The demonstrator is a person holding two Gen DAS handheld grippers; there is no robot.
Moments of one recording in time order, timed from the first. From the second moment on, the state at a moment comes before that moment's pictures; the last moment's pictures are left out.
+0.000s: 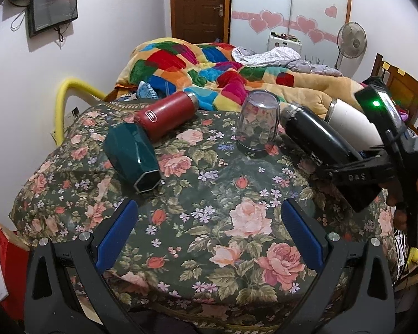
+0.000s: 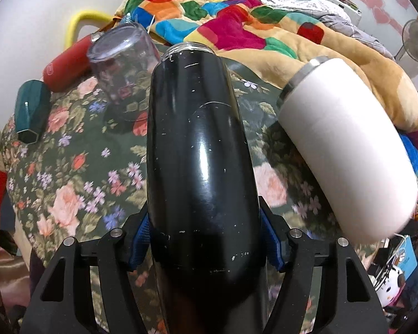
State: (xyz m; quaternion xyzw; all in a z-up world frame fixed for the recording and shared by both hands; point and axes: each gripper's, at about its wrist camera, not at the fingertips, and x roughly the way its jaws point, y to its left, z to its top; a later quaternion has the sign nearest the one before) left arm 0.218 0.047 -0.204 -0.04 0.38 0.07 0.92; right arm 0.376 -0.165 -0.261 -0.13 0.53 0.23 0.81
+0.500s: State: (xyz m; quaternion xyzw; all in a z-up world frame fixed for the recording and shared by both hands) left arm 0.172 0.053 -0.163 -0.04 0.33 0.07 0.94; right arm 0.317 -0.154 -0.179 -0.14 0.44 0.25 0.85
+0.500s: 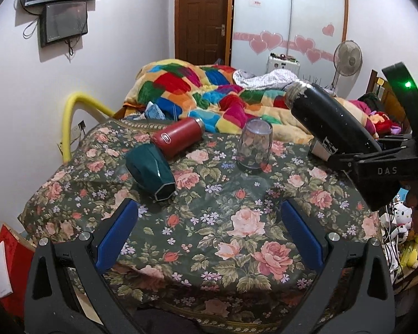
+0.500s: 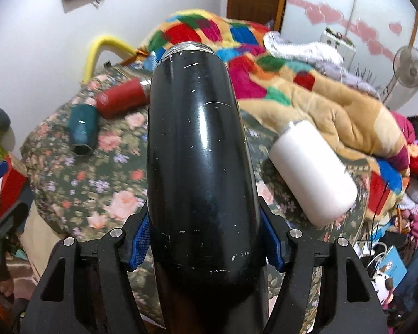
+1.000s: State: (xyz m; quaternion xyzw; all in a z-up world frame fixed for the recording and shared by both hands) left arm 0.140 0.089 -0.158 -0.08 0.32 0.11 0.94; right arm 0.271 -0.082 -0.212 -0.17 0.45 0.32 0.82
